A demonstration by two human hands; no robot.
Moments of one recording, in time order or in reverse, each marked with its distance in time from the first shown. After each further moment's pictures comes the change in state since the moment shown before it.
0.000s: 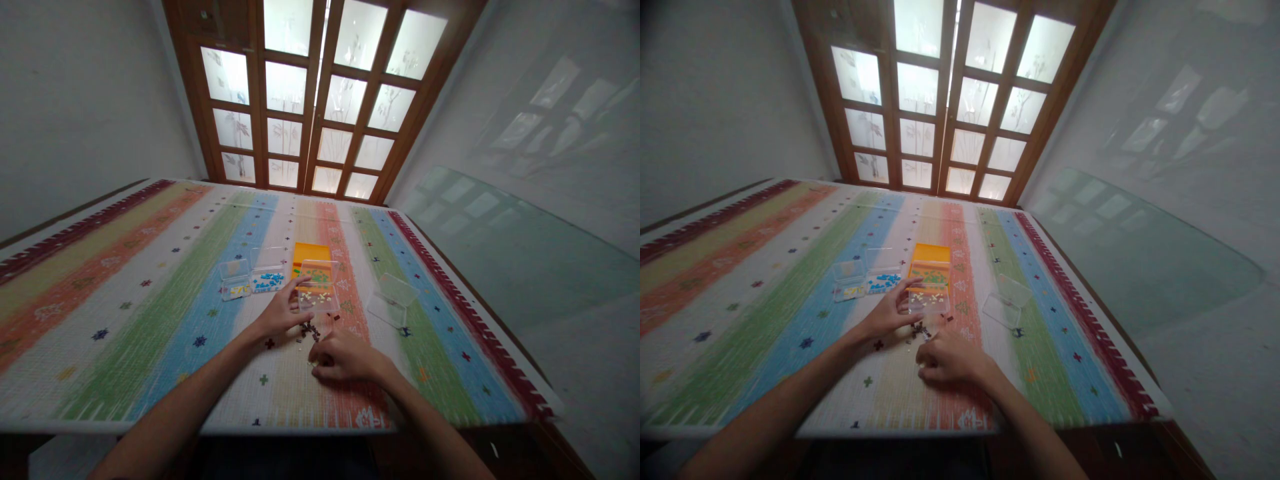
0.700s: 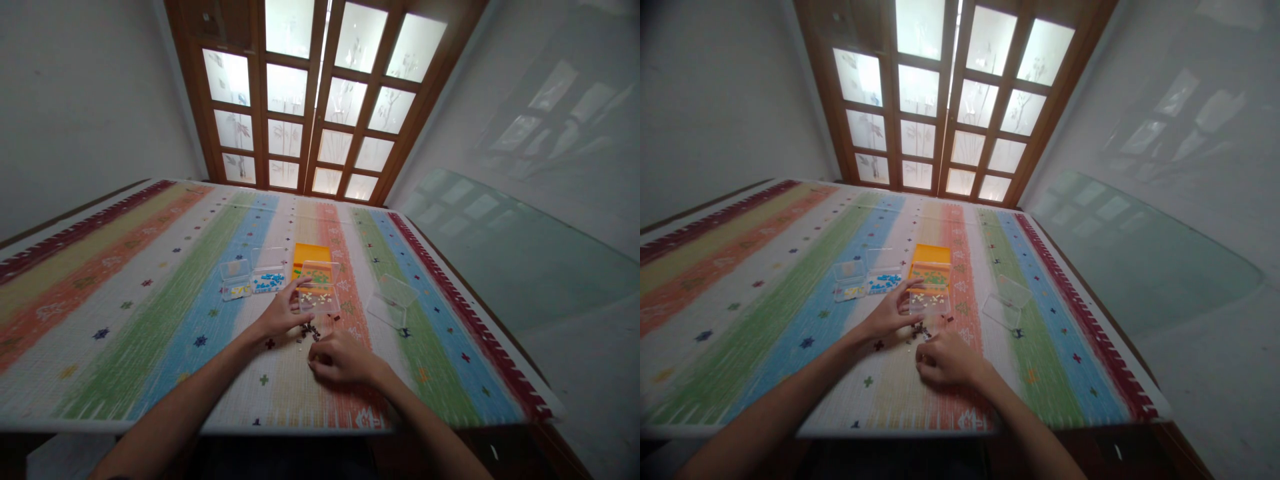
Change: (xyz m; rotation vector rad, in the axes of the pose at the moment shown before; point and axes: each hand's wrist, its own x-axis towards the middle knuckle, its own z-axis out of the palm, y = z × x) left_hand 0.000 0.000 0.001 -0.011 0.003 -0.022; right_hand 0.002 -0.002 0.009 -0.026 0.097 -0.027
